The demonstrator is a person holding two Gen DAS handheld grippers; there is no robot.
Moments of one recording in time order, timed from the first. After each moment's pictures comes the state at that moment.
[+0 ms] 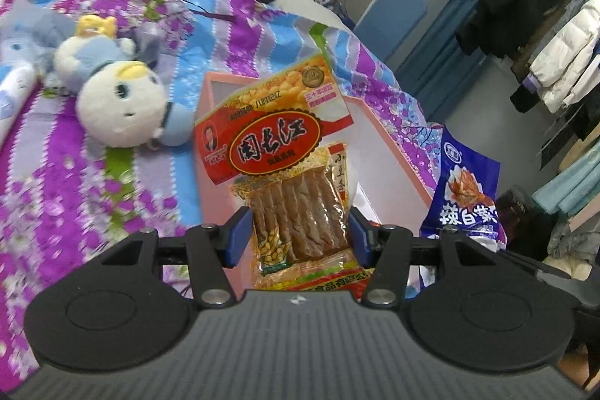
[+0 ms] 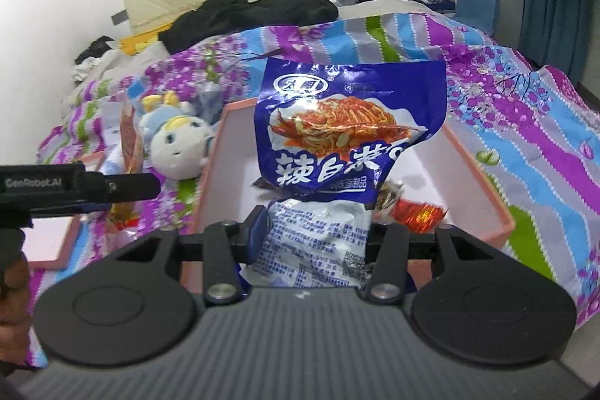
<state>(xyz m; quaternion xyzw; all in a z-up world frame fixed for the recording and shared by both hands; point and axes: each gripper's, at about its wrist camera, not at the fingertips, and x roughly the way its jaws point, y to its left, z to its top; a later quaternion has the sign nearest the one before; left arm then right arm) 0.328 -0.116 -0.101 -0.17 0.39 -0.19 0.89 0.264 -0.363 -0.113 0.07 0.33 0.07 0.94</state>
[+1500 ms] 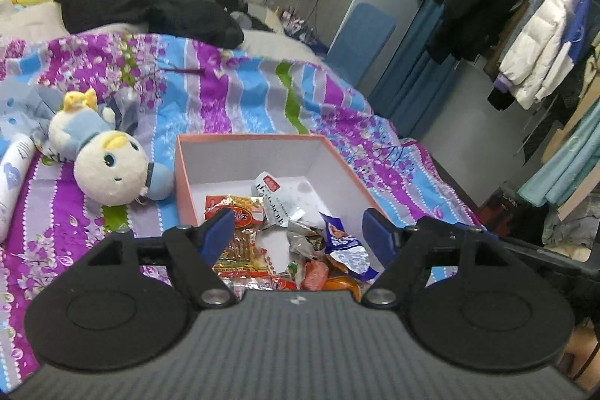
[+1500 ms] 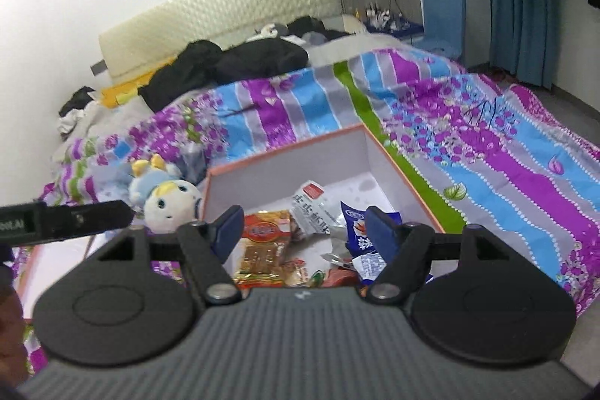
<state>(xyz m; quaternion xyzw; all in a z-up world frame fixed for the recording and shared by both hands) 0.278 -0.125 -0.012 -0.12 0.33 -0.21 0.91 0.226 -0.384 -0.042 0.12 0.27 0.03 0.96</state>
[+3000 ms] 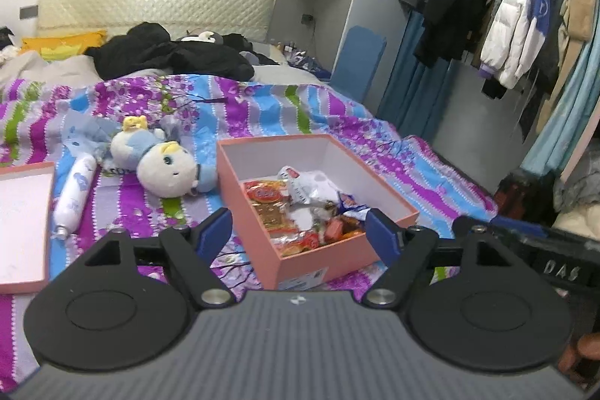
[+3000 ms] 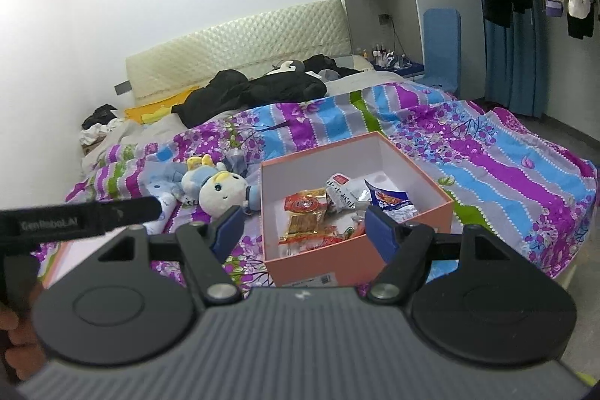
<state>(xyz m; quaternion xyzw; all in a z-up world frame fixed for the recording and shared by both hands) 0.090 -0.076 0.006 -0.05 0.27 -0.18 0.94 0.054 -0.318 -0.032 0.11 0.20 0.03 0.97</state>
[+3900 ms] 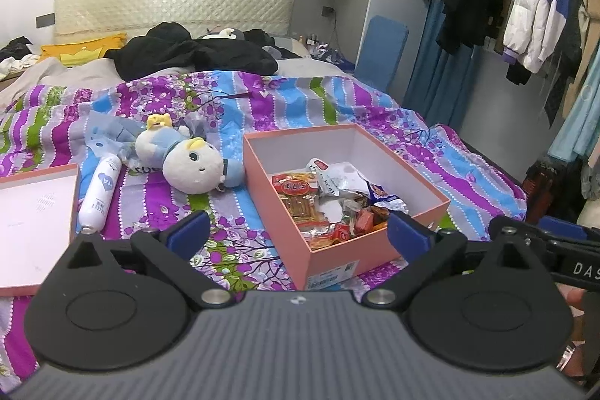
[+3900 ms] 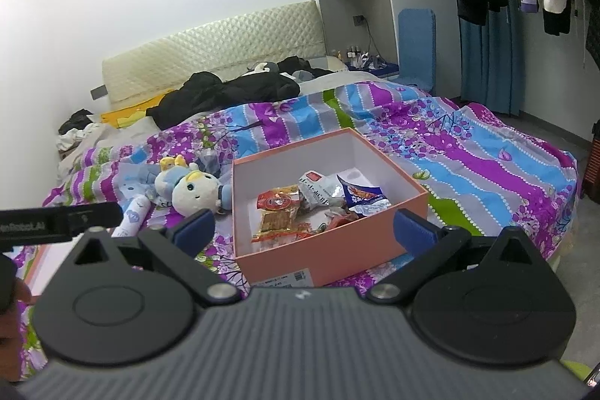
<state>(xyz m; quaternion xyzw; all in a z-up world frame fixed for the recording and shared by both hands) 0.100 -0.081 -0.001 -0.02 0.28 -0.15 0.95 0.053 -0.330 -0.049 0.11 0.20 -0.02 0.97</state>
